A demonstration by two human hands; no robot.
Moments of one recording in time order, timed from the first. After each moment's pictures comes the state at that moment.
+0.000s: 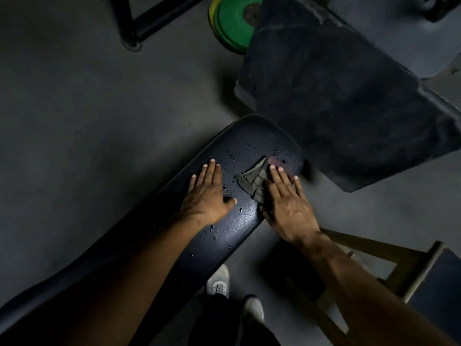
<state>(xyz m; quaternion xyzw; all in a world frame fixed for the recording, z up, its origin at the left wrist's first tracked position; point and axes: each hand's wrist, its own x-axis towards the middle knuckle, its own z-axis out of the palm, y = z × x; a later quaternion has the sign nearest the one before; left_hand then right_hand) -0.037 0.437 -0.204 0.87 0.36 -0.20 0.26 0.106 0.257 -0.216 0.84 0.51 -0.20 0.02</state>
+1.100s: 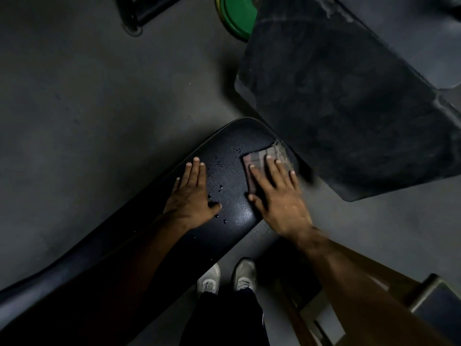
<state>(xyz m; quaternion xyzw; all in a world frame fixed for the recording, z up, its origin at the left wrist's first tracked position) -0.018 0.445 -0.225 0.86 0.39 -0.23 0.22 0.161 0.281 -0.228 0.83 0.51 -0.22 -0.06</state>
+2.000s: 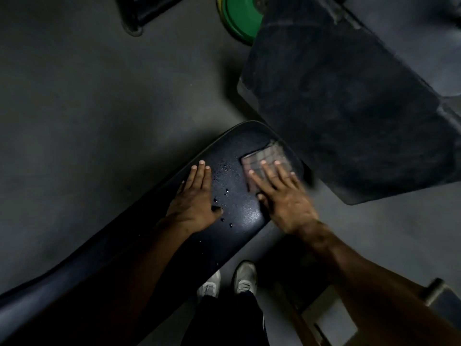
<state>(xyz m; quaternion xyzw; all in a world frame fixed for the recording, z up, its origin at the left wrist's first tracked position) -0.025 0.453 -0.225 0.87 0.37 -0.23 0.24 0.171 0.294 -0.230 0.79 0.54 -0.27 0.03</state>
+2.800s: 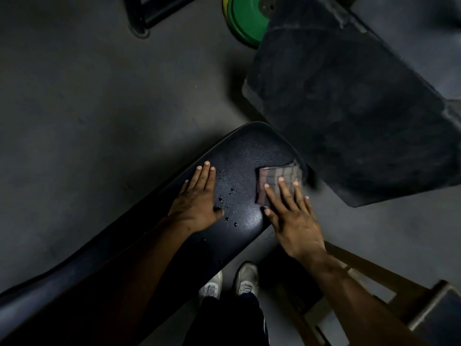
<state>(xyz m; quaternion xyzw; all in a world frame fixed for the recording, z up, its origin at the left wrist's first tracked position) -0.032 0.457 -0.221 0.87 0.35 -0.24 0.24 0.137 0.249 -0.228 0.84 0.45 -0.28 0.00</state>
